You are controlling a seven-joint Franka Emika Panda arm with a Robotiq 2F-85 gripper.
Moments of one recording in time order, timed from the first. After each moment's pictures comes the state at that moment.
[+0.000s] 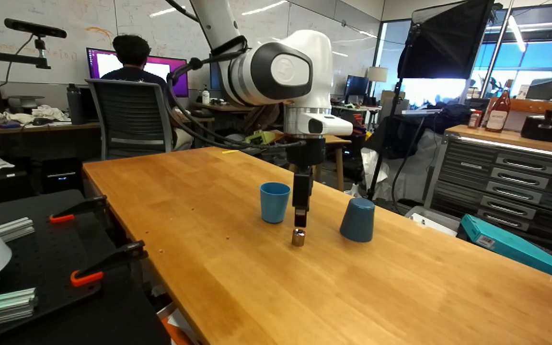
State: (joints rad) arm -0.15 0.41 -0.24 -2.21 -0.18 2.60 0.73
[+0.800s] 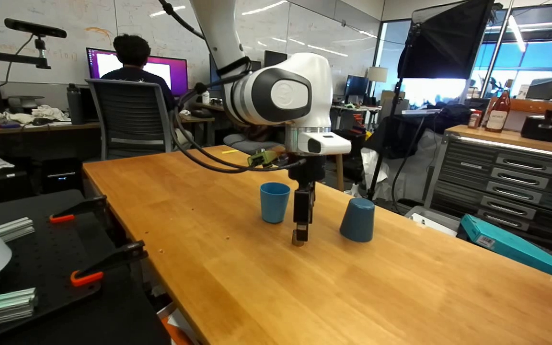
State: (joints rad) arm -0.11 0.52 -0.27 -2.18 -0.13 2.69 0.75
